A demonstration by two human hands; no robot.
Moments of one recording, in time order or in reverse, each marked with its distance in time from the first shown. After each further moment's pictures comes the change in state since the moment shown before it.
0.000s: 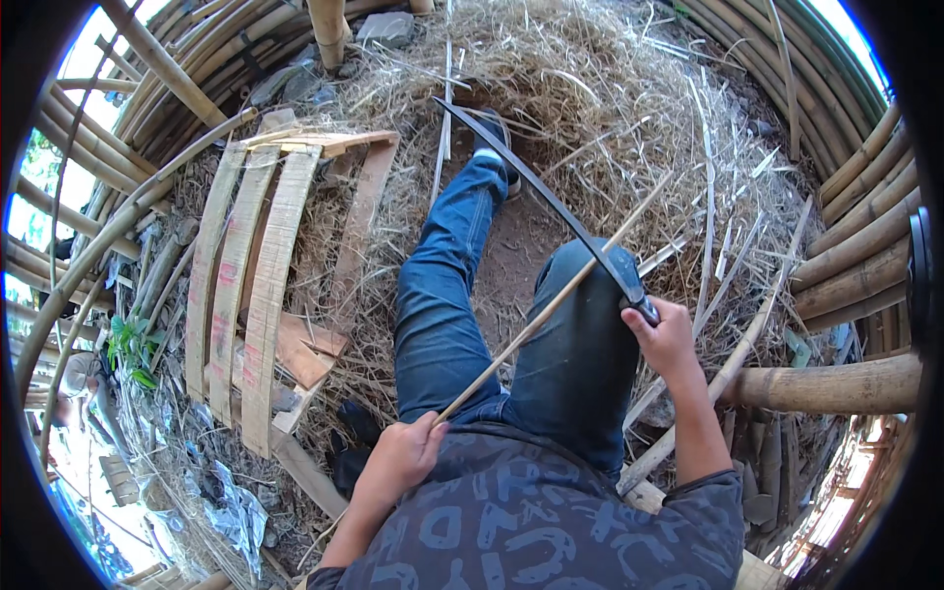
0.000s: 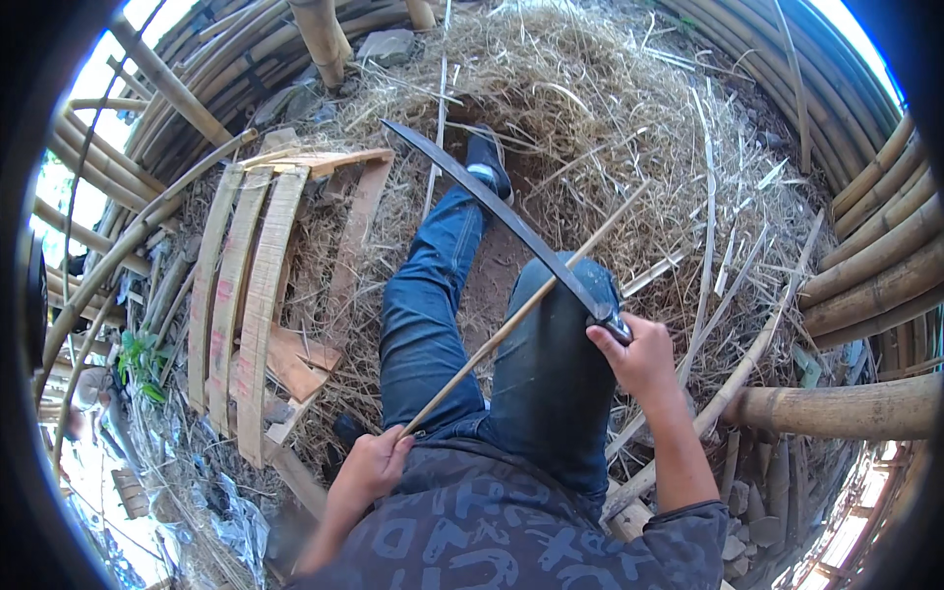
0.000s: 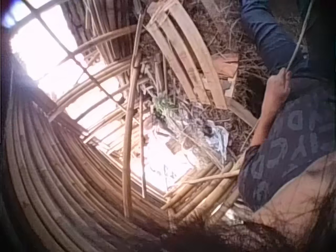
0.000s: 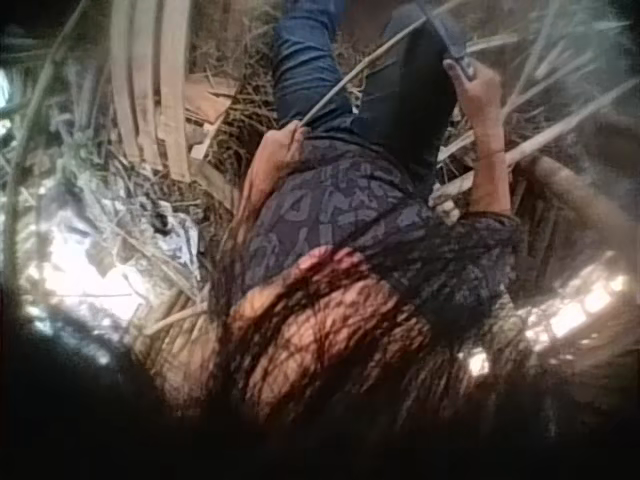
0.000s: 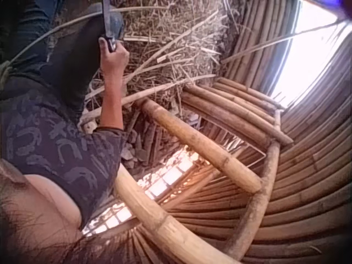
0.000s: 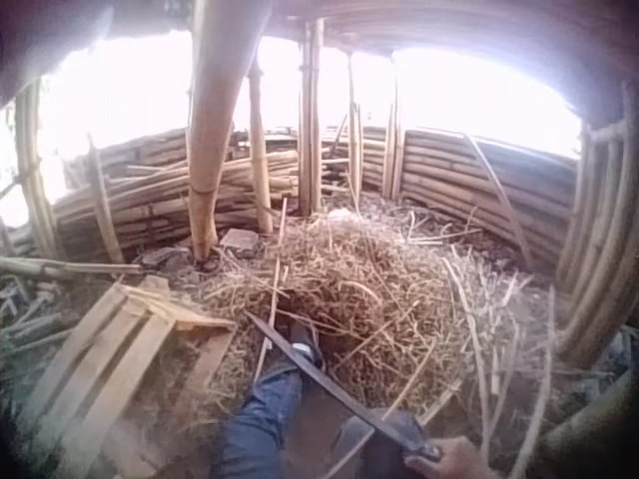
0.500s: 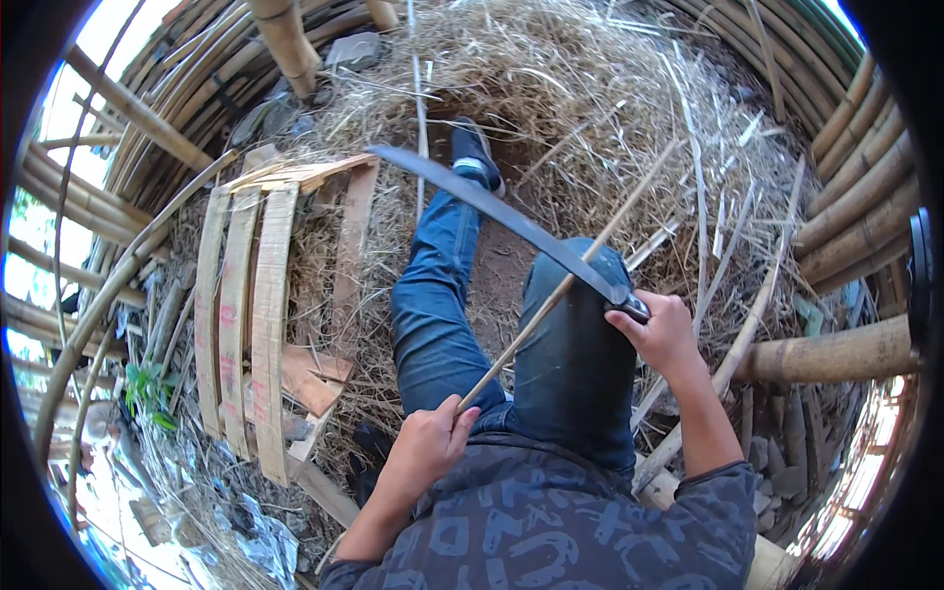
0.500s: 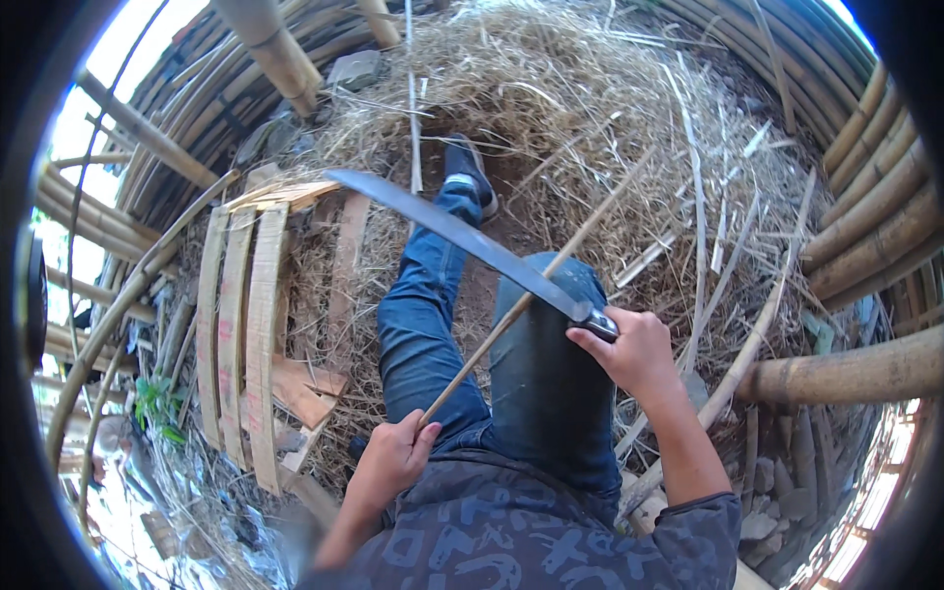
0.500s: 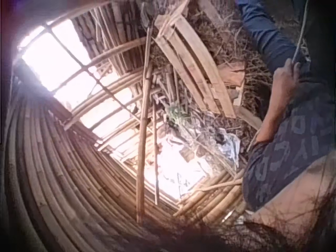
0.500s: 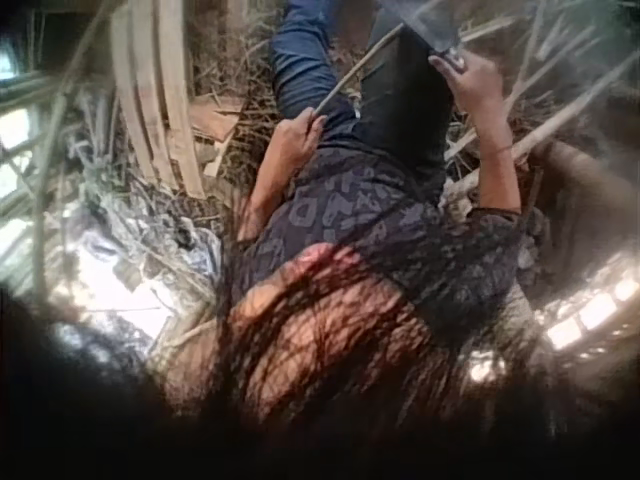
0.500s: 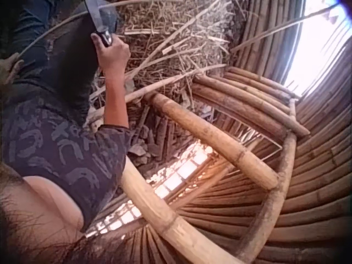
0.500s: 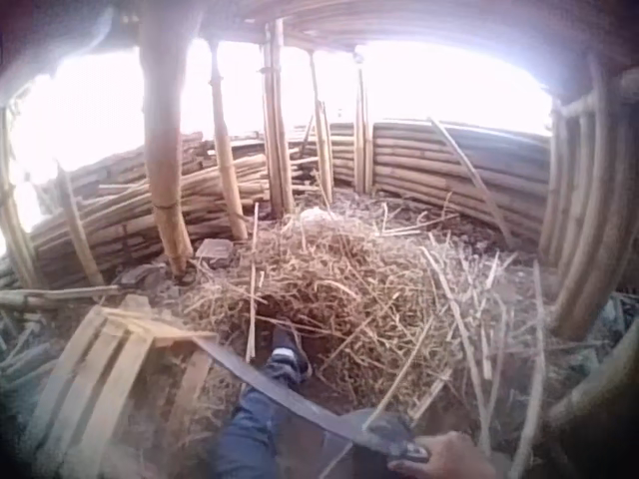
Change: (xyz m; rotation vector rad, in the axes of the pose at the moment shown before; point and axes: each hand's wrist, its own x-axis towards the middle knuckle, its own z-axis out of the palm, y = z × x) left_hand 0.046 0.031 0.008 0.110 -0.049 0.132; right_hand 0.001 -0.007 -0.007 -0.019 0.003 0.041
